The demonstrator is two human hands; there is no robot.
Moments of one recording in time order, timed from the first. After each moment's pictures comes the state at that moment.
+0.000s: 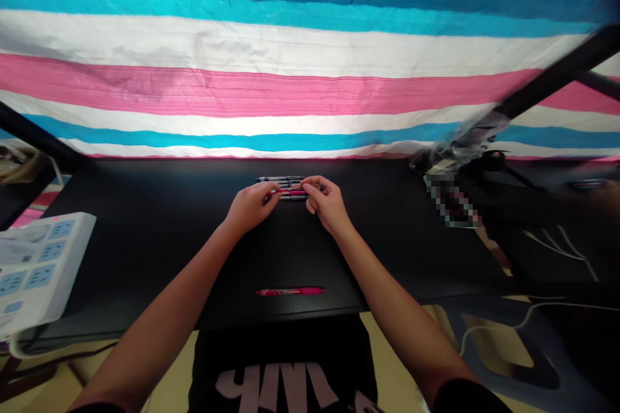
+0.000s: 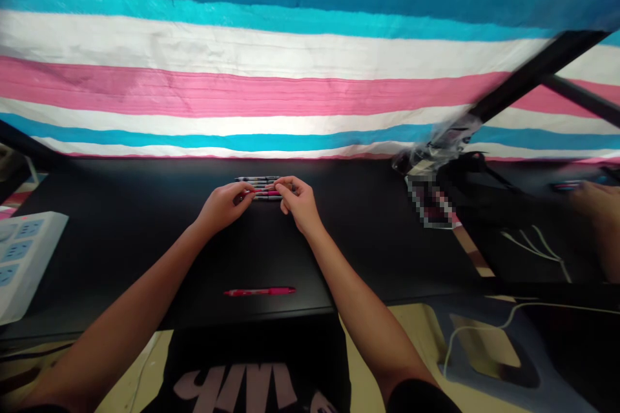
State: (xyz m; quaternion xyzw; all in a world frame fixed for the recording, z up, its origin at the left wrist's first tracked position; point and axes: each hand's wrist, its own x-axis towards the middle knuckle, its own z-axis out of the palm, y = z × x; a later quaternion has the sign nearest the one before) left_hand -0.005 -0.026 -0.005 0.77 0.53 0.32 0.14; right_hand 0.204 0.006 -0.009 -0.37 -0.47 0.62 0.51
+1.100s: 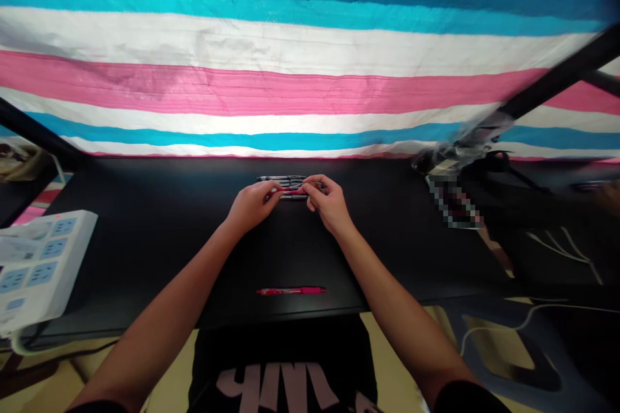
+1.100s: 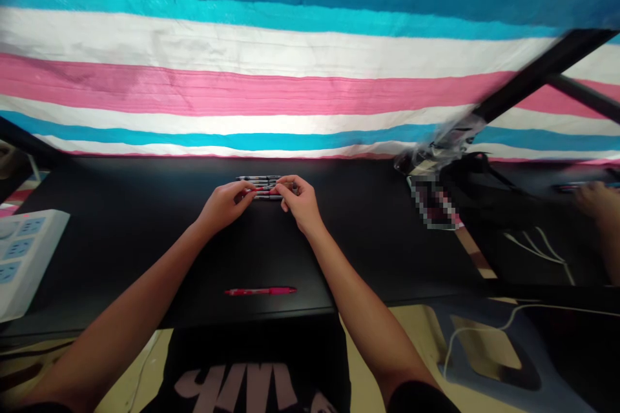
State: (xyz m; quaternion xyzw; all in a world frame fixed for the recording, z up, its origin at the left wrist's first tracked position) left_hand -0.004 -0.026 -0.007 0.77 0.53 0.33 0.14; right_hand 0.203 0.009 -0.016 -0.38 -0.48 0.60 0.52
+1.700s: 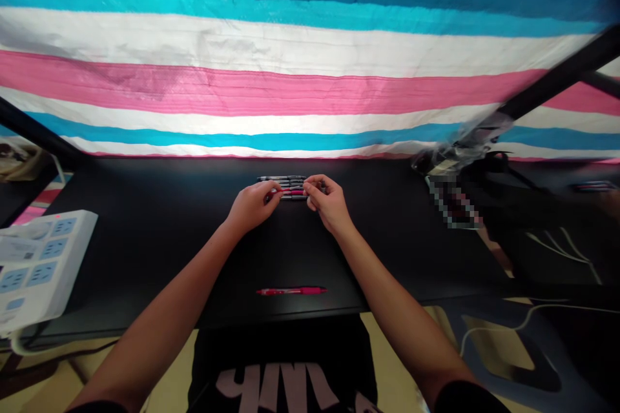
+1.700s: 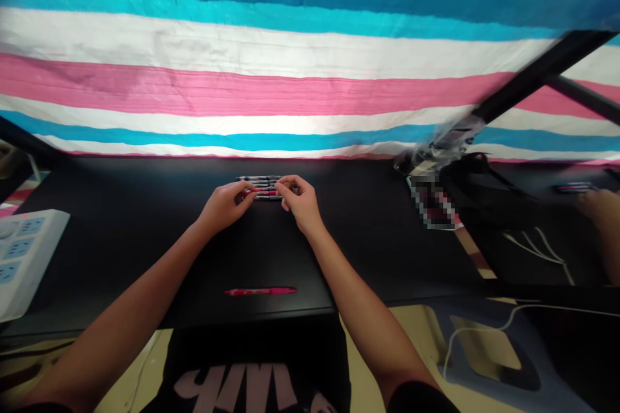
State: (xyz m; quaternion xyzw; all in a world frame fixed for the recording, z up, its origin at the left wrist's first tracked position) left_hand -0.005 -0.027 -0.008 0.76 0.54 0.33 0.14; right_hand 0.203 0.009 -0.016 -0.37 -0.47 0.60 0.53
